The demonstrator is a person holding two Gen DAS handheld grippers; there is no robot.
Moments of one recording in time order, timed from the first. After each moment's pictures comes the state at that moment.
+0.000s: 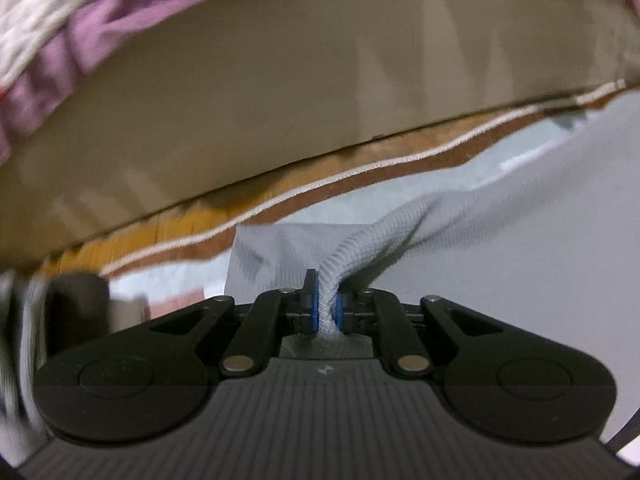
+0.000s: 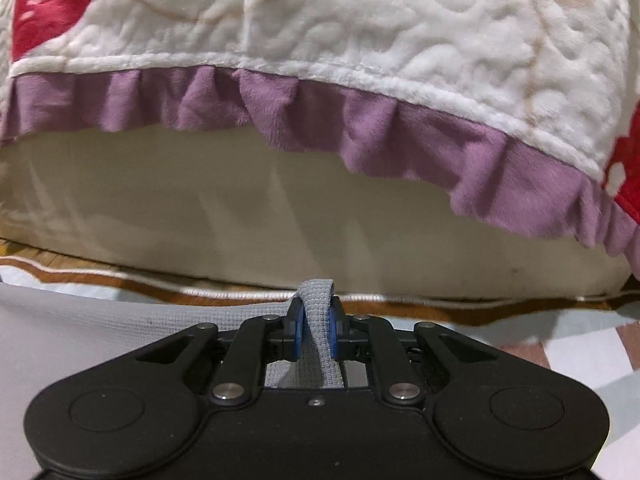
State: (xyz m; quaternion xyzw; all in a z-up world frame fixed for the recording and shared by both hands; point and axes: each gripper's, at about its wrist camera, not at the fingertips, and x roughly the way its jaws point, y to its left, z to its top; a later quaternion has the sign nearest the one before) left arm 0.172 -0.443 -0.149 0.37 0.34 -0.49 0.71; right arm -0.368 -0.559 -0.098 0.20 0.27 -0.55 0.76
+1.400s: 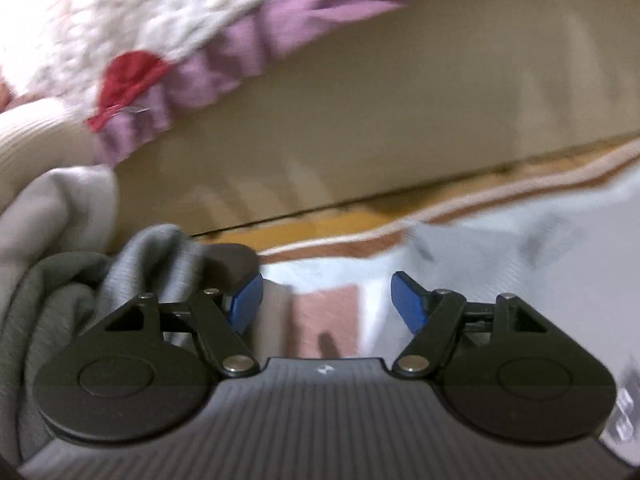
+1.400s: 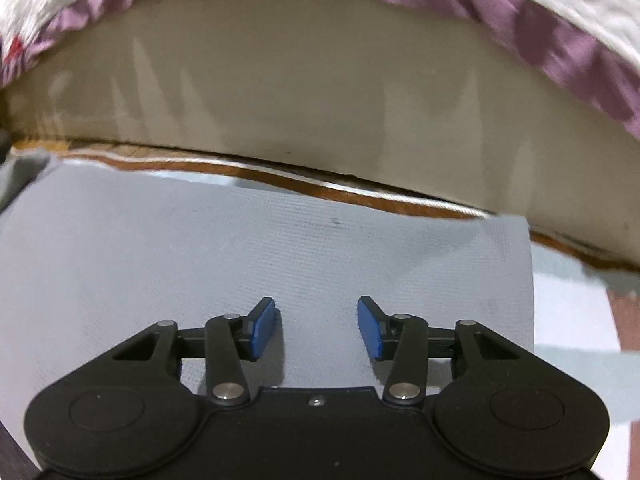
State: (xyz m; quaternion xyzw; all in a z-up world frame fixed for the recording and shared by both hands) left arm 0.196 -0.399 -0.148 0.33 0.24 -0.30 0.86; right arm -0.290 -0.501 -0.157 0.20 0.33 -0.47 0.79
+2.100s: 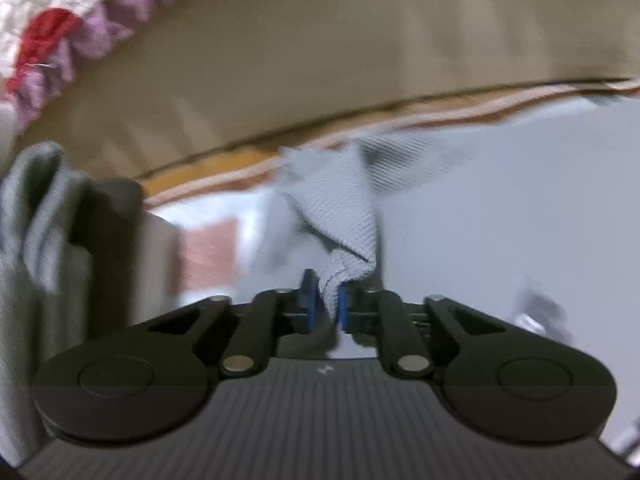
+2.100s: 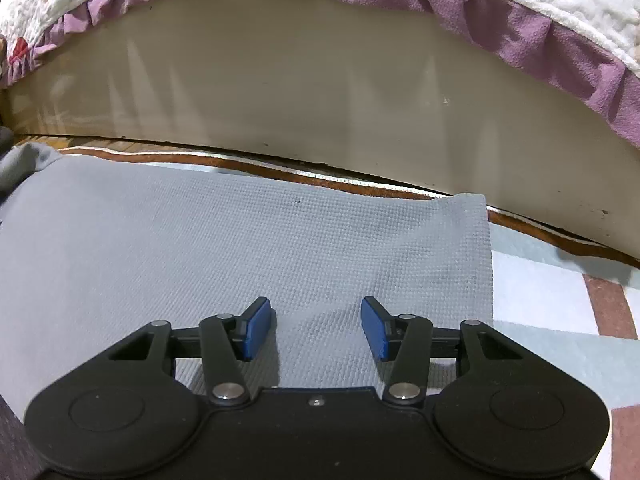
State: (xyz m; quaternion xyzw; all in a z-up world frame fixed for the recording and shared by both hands) left arm 0.168 -0.389 -0.182 0.34 0.30 -0.39 0.80; right arm -0.318 -0.495 -0.165 0.19 0.33 -0.47 0.80
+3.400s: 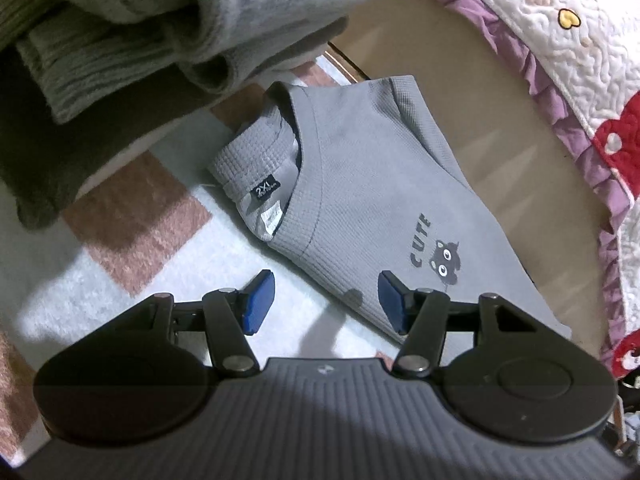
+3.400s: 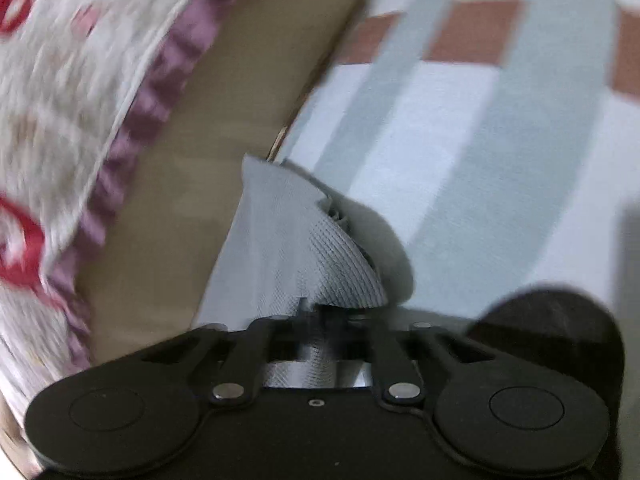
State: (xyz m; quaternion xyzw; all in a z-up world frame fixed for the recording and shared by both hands) left arm 0.100 -0.168 -0.204 -0.16 0.47 -0.34 0.80; right arm -0.450 -0.395 -0.190 0.56 -0.06 -0.54 0.62
